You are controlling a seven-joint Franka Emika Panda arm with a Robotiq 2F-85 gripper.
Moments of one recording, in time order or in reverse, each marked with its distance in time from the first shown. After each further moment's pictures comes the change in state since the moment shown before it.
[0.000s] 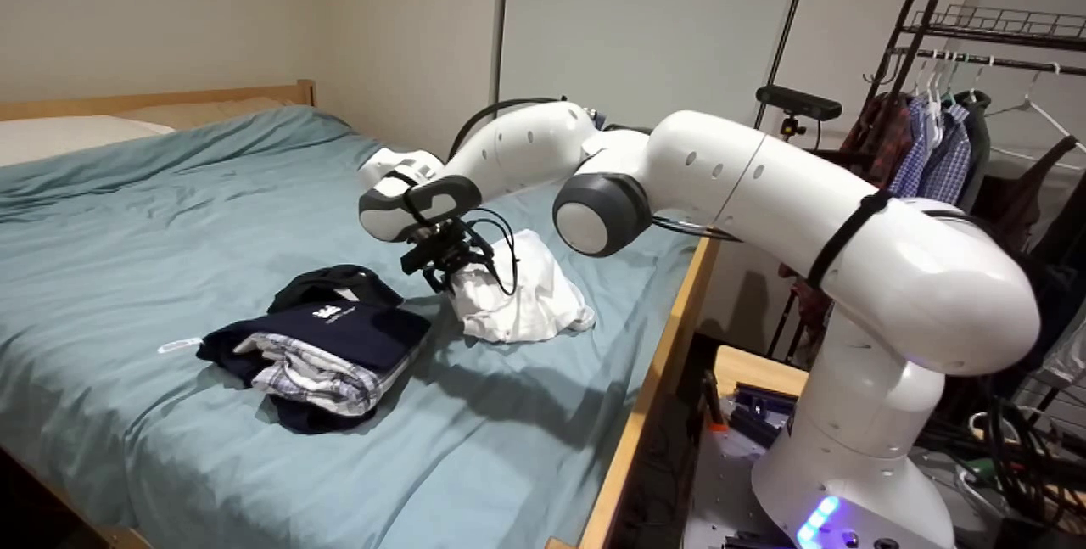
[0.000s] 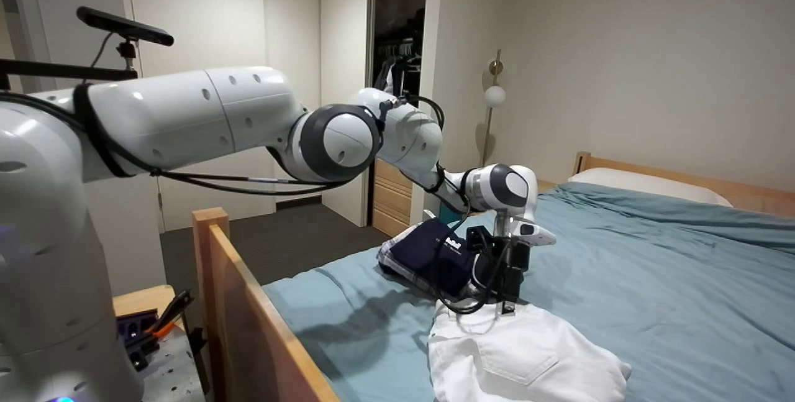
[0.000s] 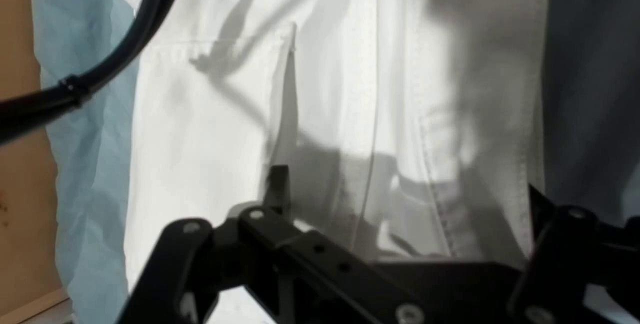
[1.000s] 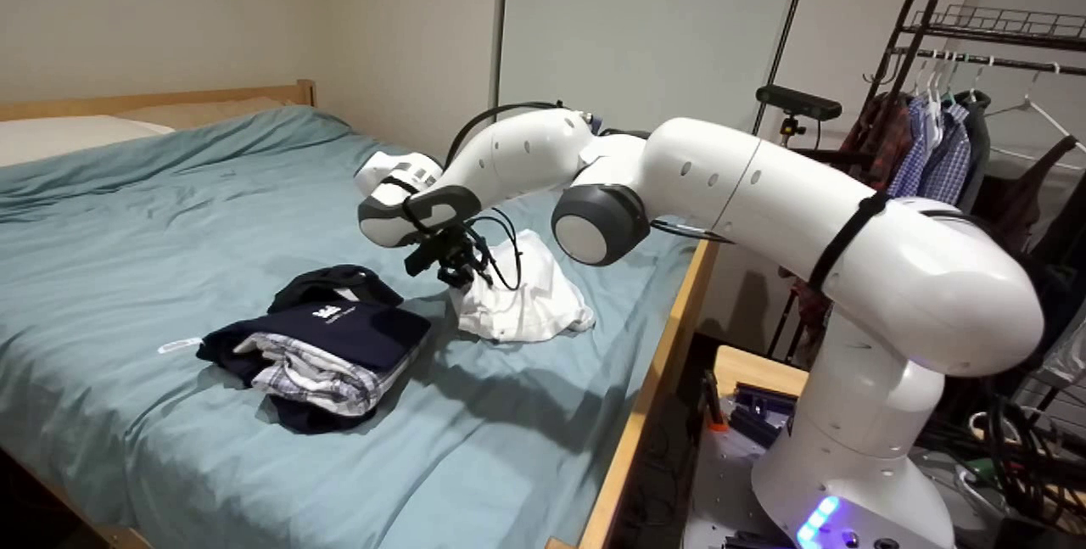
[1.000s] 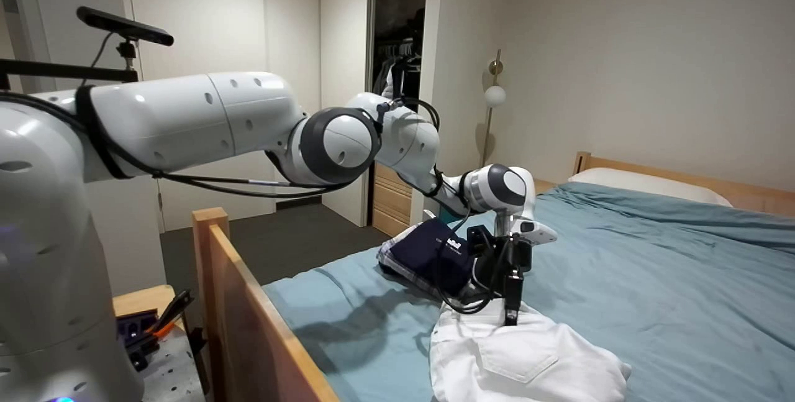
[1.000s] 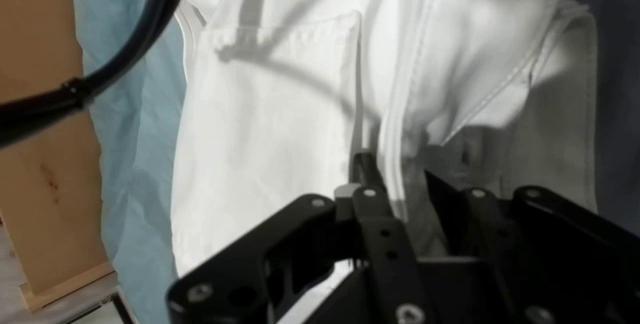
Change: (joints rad) arm 0.023 0.026 -0.054 0.032 -0.029 -0.035 0.012
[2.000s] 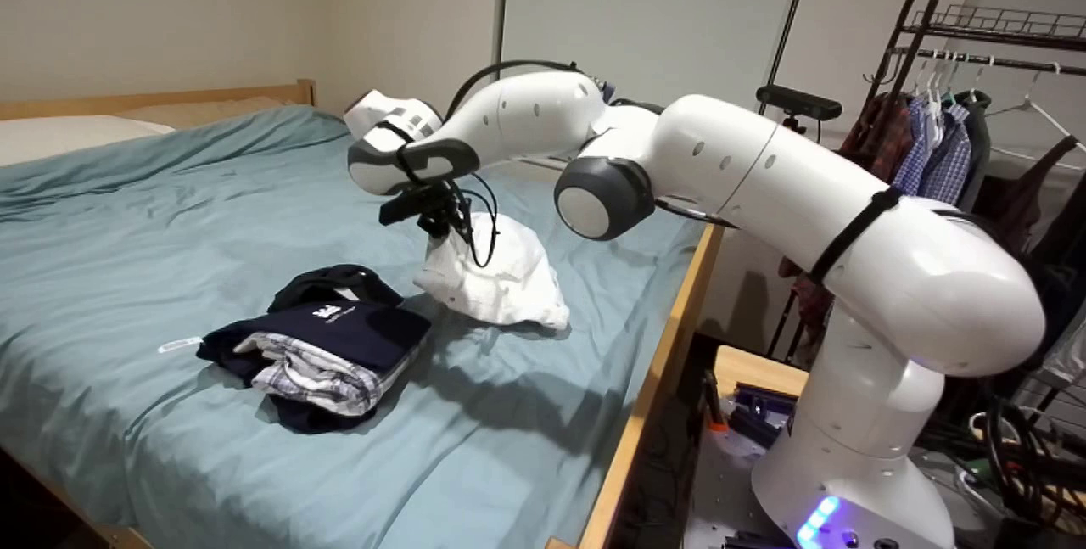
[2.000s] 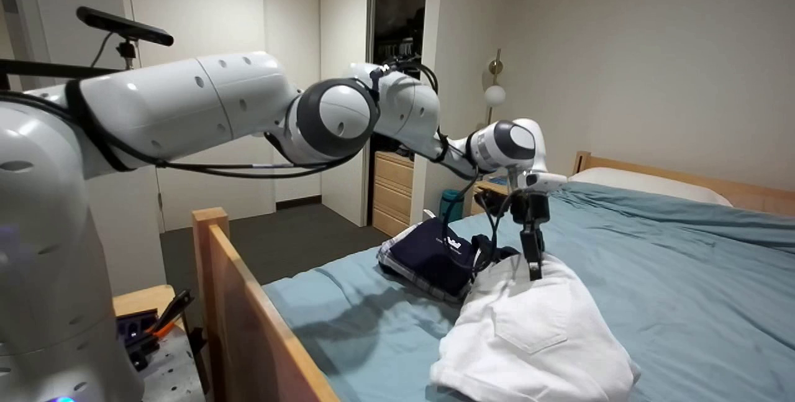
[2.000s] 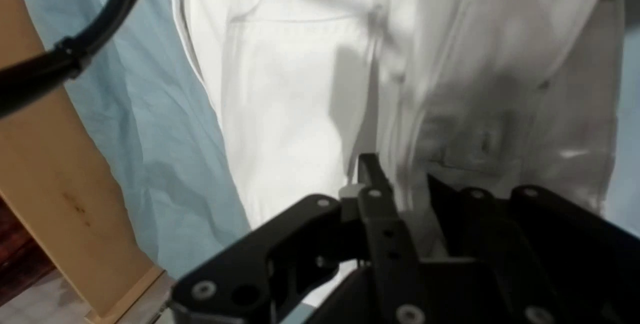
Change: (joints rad) arm 0.007 -0.112 -0.037 0.041 0.030 0.072 0.268
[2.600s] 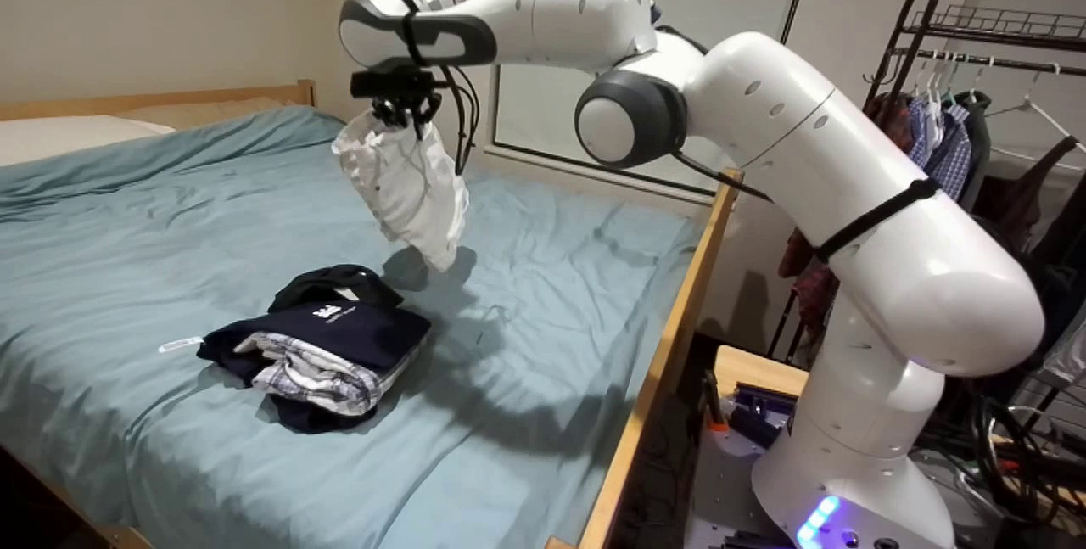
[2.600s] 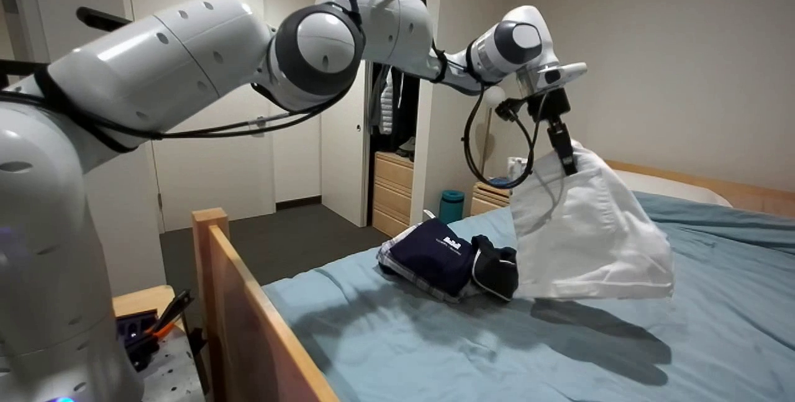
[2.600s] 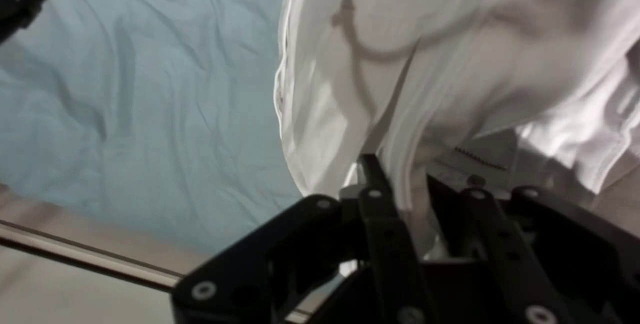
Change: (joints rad) arm -0.004 -0.281 0.053 -0.009 0.011 0.238 -0.190
